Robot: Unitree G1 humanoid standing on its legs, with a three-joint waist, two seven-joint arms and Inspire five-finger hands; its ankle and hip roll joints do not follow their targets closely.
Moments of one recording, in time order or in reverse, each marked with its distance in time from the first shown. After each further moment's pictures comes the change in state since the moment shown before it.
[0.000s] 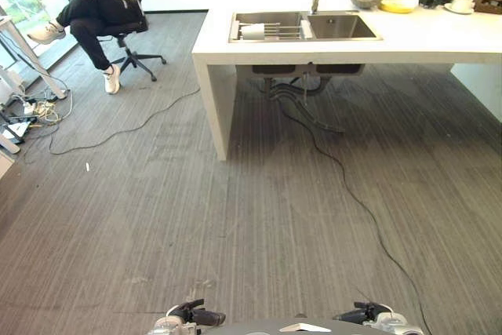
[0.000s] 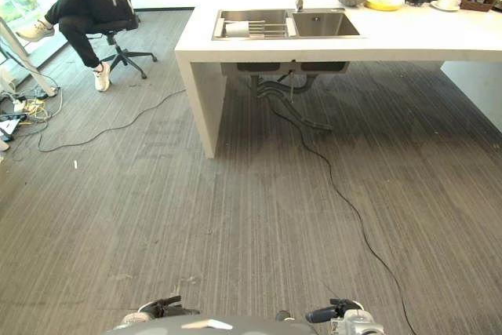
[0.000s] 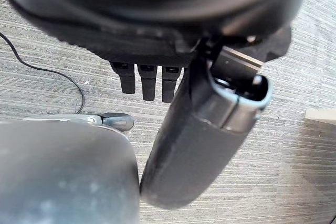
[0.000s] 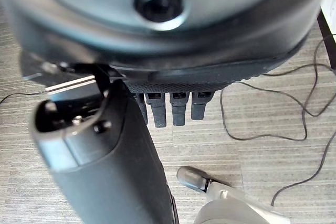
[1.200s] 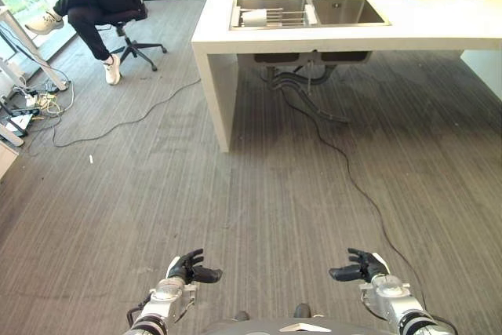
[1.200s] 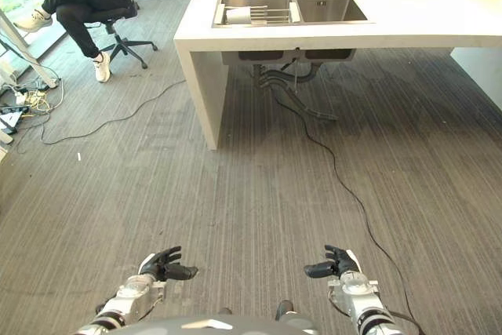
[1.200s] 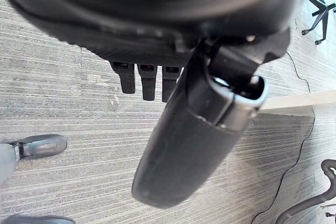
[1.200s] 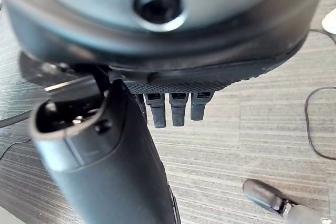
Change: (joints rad) left arm -0.028 0.056 -0.044 -0.277 0.036 -0.015 0.090; right arm 0.002 -0.053 0.030 -0.311 -0.056 -0.039 -0.046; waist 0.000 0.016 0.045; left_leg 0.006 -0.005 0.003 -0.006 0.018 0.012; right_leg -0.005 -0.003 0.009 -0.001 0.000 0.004
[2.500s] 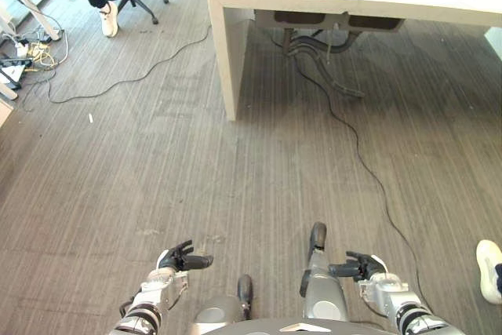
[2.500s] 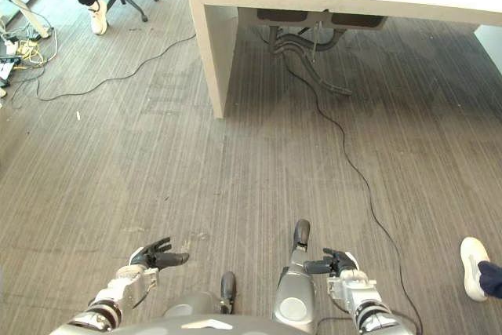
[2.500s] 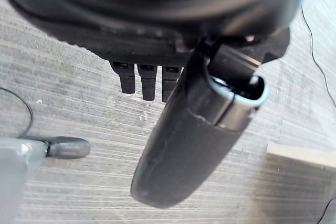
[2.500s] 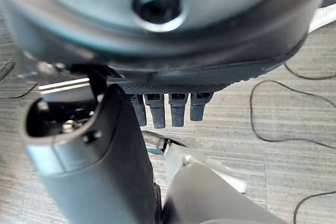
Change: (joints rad) left arm -0.068 0.036 0.071 0.040 -0.166 0.016 0.003; right arm -0.062 0.022 -0.034 0.107 0.075 0.035 0.046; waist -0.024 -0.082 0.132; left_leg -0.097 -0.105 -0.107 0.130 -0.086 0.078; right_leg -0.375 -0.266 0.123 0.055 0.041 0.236
